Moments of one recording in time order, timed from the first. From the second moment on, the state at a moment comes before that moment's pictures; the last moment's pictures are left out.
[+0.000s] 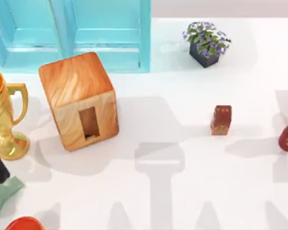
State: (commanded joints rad) left arm 0.00 0.00 0.00 0.00 0.00 0.00; right arm 0.00 0.00 0.00 0.00 0.00 0.00
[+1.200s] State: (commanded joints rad) left arm 0.00 0.00 0.00 0.00 0.00 0.00; right arm 0.29 1.49 1.31 -0.94 0.00 0.30
